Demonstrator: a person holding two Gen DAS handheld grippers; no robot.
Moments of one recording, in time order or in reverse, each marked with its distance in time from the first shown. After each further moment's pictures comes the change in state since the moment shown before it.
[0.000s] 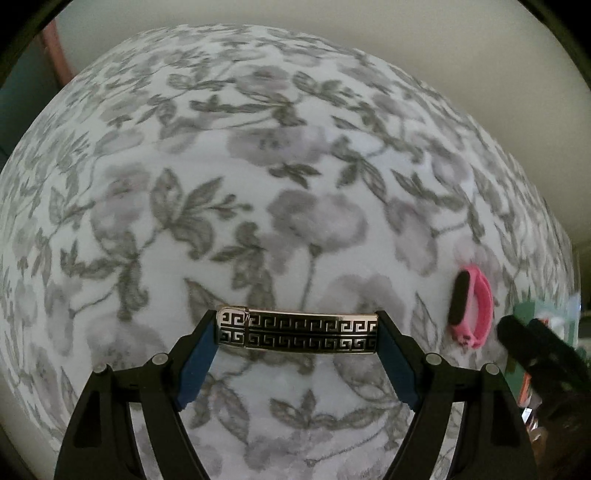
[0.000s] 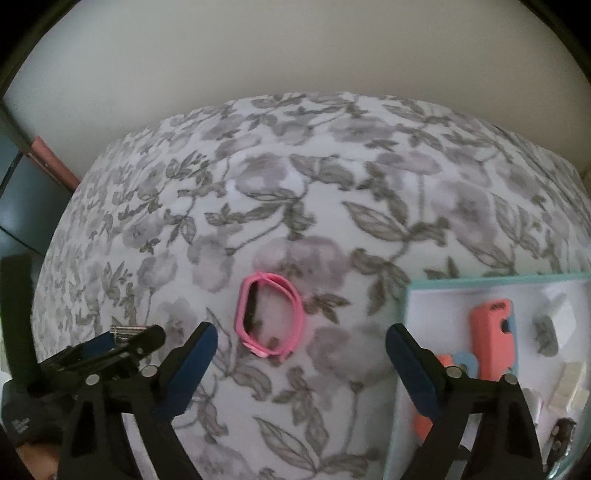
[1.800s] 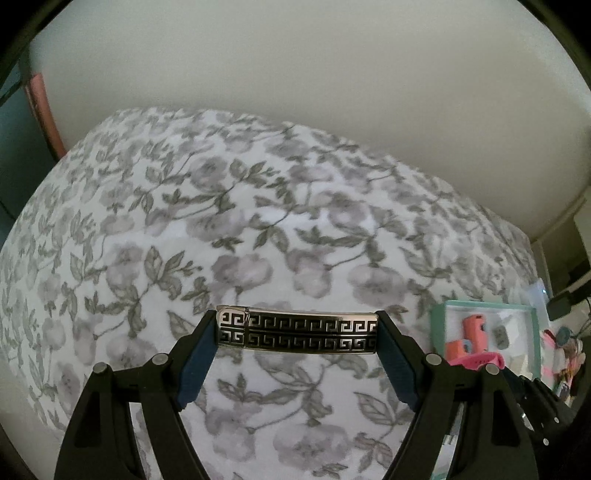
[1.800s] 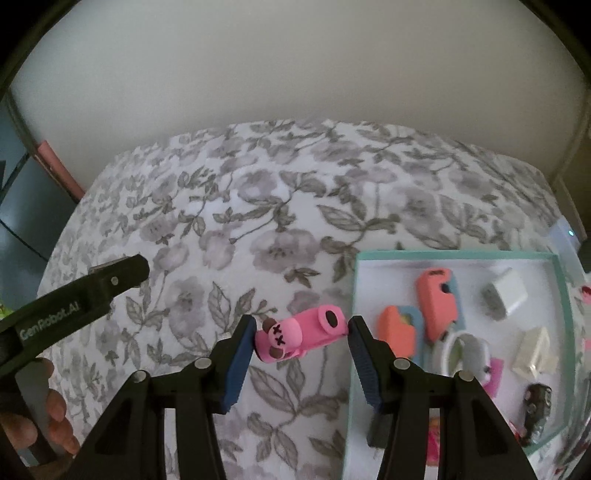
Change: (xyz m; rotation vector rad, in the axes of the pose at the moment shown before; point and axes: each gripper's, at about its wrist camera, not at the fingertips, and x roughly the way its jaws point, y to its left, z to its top) left arm -0.111 -0.066 -0.049 0.162 -0.224 -0.060; right arm -0.071 -0.016 -0.043 0.011 -0.100 -0.032
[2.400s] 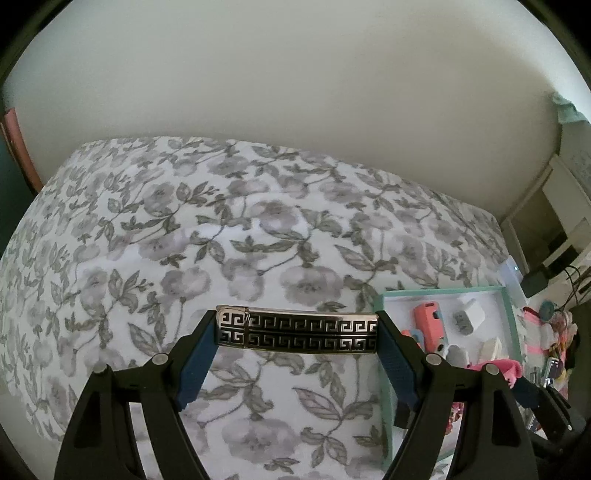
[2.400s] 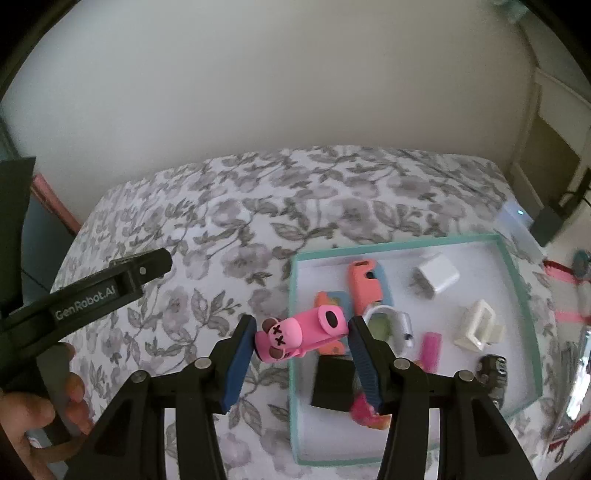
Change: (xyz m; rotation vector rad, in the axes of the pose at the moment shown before) left arm -0.020 -0.063 -0.008 0.108 -0.034 -0.062; right arm -0.065 -0.054 -0.027 0.096 -0.093 -0.030
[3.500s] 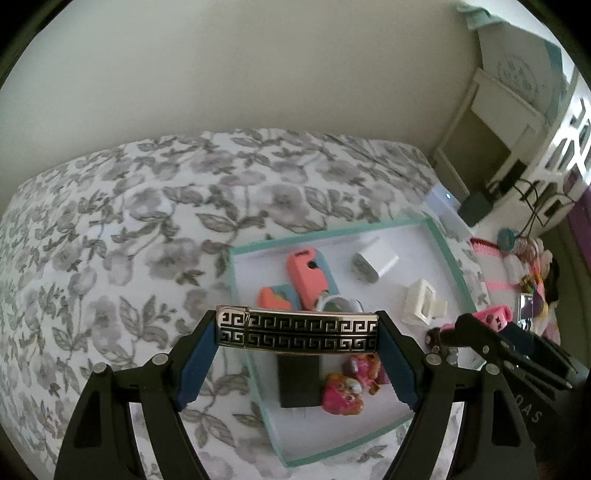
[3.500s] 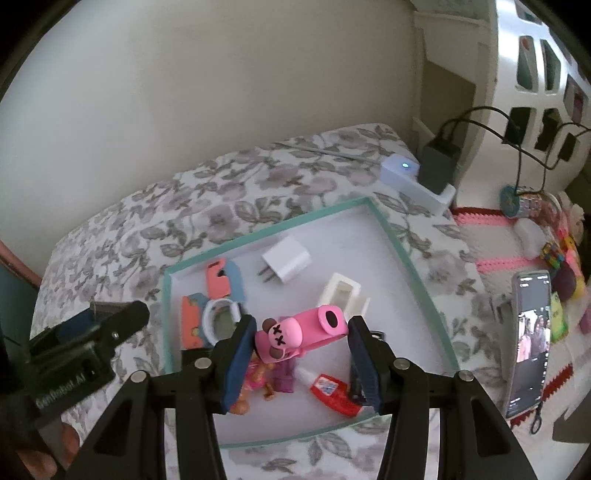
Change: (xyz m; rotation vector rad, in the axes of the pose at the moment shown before) left arm 0.011 -0.139 -0.039 0.214 0.095 -0.129; right arm -0.027 -0.136 -0.020 0.221 0.003 -0.145
